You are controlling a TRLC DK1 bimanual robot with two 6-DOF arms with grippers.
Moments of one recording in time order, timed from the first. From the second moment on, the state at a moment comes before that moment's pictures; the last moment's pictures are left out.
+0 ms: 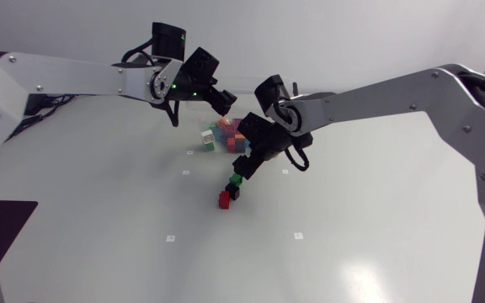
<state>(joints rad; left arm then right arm) -0.34 2.12 1.64 0.02 0.27 0.46 0.49 2.13 1.48 -0.36 -0.21 -0.39</state>
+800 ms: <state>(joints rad) -0.33 1.72 1.11 -0.05 0.37 0.76 0.54 2.25 1.61 -0.50 -0.18 -0.45</state>
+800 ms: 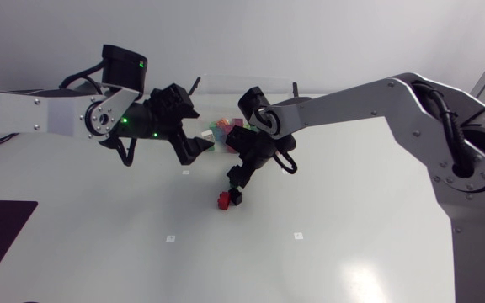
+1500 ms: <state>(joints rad) -0.33 1.71 0.99 -0.21 0.49 1.00 0.53 2.30 1.72 -0.64 -0.20 -0.48</state>
